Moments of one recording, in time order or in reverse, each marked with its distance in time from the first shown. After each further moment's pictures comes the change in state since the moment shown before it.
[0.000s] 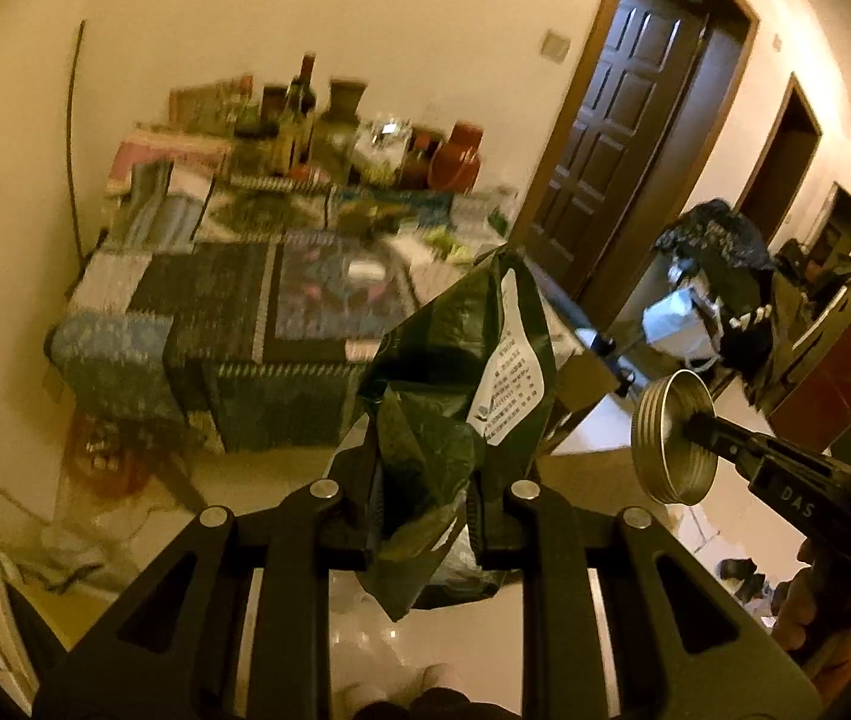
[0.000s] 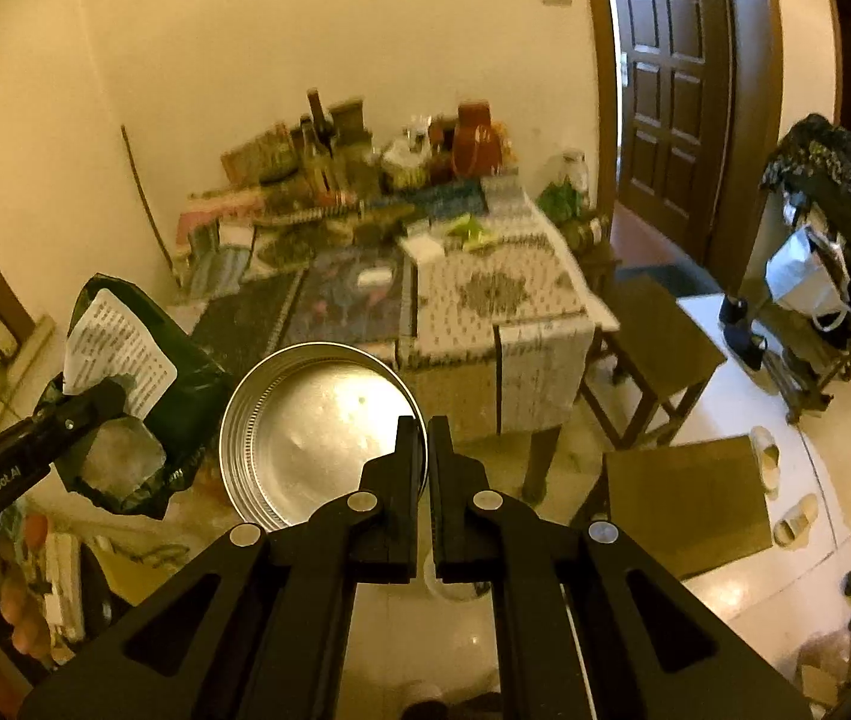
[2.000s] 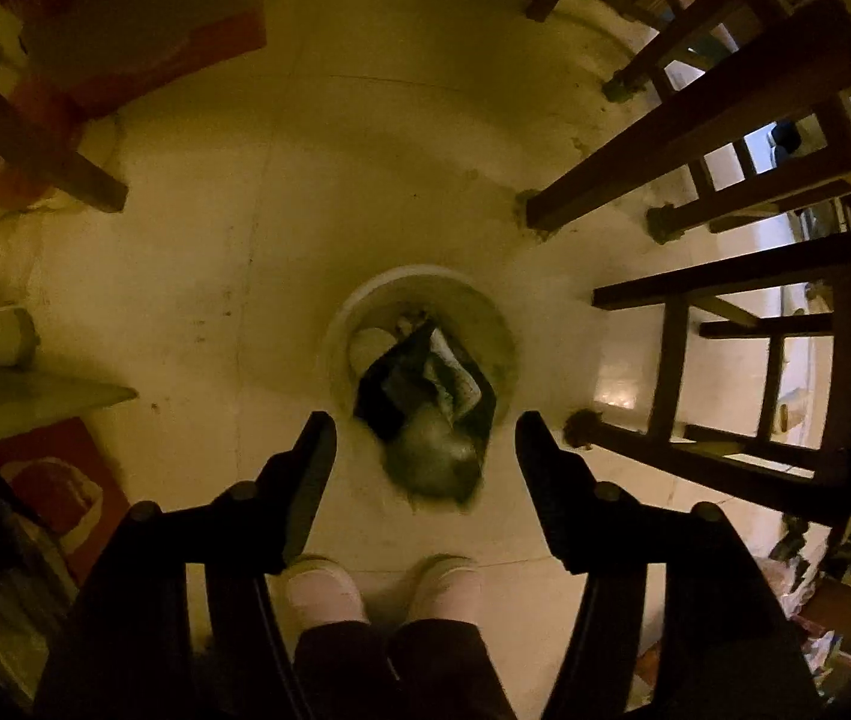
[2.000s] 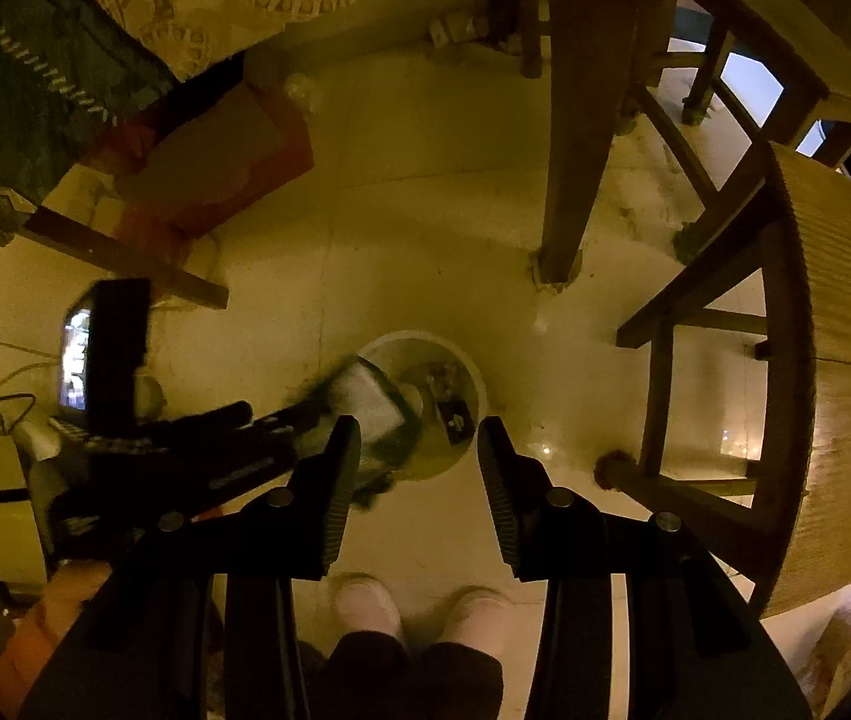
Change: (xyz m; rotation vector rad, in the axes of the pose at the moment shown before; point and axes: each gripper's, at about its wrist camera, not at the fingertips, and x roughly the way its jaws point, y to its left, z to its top) left arm 0.495 0.062 -0.291 -0.216 0.694 0.194; right arm 0.364 -0.125 -0.198 0.030 0.537 0.073
